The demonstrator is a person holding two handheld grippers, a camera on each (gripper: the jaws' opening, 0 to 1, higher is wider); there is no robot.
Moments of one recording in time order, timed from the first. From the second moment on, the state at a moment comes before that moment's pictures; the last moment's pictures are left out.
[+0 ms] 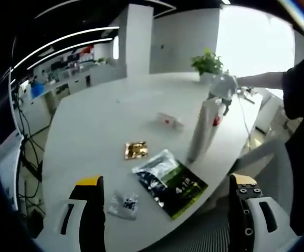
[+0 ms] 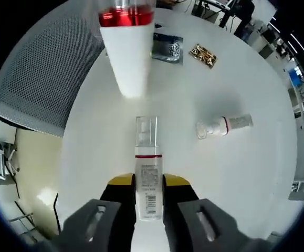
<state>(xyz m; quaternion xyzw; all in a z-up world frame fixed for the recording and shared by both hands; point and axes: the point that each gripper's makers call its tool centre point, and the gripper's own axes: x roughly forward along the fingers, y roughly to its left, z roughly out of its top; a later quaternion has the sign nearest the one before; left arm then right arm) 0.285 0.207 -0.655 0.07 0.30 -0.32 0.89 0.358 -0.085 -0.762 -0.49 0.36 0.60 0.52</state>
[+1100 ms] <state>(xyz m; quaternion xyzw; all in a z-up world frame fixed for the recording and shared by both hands) 0.279 0.203 -0.653 0.07 0.30 -0.33 0.89 0.288 -0.047 -0.688 -0.35 0.29 0.60 0.65</state>
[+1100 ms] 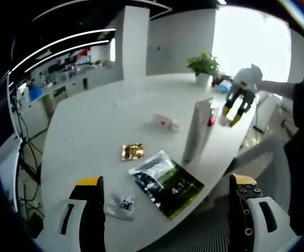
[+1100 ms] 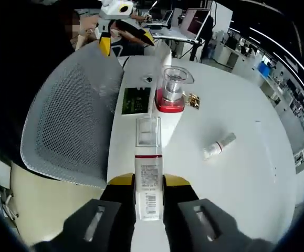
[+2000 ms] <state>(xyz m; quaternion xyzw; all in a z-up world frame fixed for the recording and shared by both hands) 0.279 0.194 -0.641 0.04 0.27 -0.34 0.90 0.254 0.028 -0.657 -0.17 0.19 0.60 0.76</state>
